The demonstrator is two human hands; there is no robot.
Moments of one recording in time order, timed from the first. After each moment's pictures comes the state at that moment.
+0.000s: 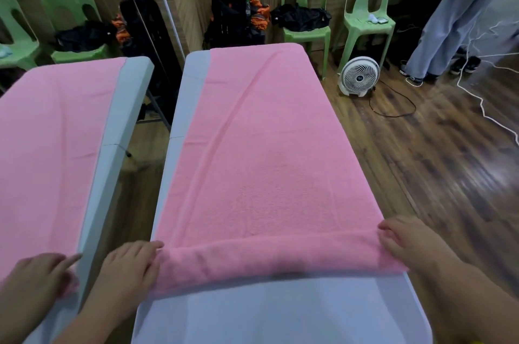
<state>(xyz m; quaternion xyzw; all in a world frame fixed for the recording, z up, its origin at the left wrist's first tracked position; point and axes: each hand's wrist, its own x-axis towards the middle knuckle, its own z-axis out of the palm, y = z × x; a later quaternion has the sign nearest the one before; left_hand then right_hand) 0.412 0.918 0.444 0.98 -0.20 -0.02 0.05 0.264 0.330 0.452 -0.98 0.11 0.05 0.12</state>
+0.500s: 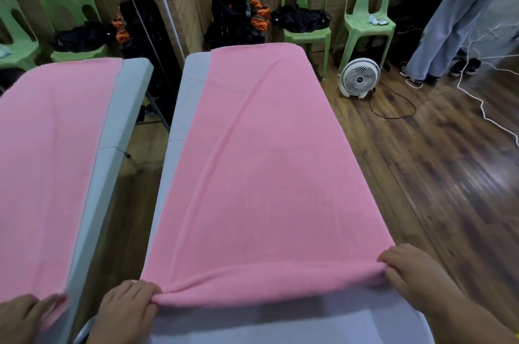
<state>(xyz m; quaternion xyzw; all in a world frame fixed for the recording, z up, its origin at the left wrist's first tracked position) 0.367 0.919 0.426 0.96 -0.24 0.04 0.12 0.226 0.354 0.436 -0.99 0.05 0.05 0.15</state>
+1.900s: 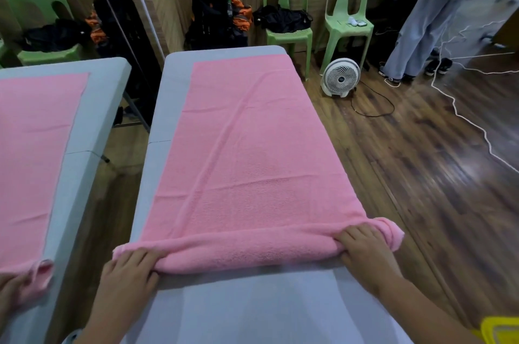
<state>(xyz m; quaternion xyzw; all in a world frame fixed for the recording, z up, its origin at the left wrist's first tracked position) 0.411 0.875 0.427 0.98 -0.21 -0.02 0.01 0.263 0.394 0.422 -0.99 0.08 -0.01 0.06</state>
